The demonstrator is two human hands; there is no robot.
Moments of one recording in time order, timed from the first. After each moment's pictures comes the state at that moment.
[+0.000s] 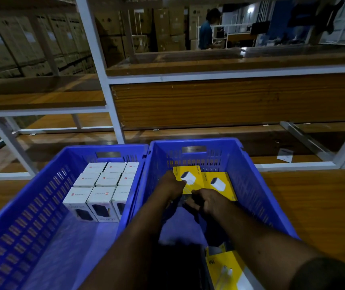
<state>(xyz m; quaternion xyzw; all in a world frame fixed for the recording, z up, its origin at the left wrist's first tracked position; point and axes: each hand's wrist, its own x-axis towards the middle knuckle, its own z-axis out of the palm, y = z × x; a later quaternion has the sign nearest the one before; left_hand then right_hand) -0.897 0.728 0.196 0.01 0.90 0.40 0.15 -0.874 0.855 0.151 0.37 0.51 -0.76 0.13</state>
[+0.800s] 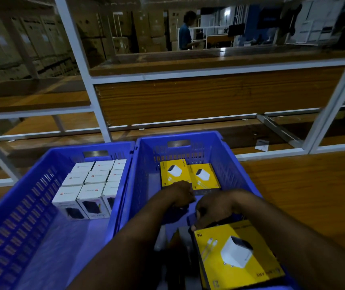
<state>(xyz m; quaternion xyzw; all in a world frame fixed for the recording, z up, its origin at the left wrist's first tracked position) -0.842 0.764 0.204 0.23 0.91 0.18 0.28 -0.760 0.891 0.247 -0.16 0.92 -0.09 0.34</state>
